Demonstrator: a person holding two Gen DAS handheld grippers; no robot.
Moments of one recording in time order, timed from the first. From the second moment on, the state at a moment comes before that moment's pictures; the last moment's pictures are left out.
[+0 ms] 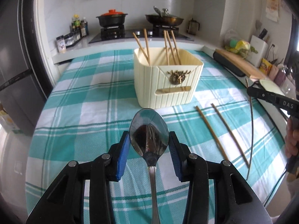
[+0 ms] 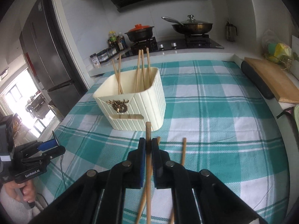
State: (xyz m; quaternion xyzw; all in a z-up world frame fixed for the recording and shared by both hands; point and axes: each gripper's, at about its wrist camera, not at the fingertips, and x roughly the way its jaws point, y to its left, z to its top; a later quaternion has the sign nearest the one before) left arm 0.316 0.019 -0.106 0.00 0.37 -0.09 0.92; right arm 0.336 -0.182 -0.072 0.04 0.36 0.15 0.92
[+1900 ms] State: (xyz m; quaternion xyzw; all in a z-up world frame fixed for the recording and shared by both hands) left arm 0.528 -0.005 -0.005 -0.07 0.33 -0.09 0.94; right arm 0.527 -0.111 -0.011 0.01 0.31 0.19 0.93
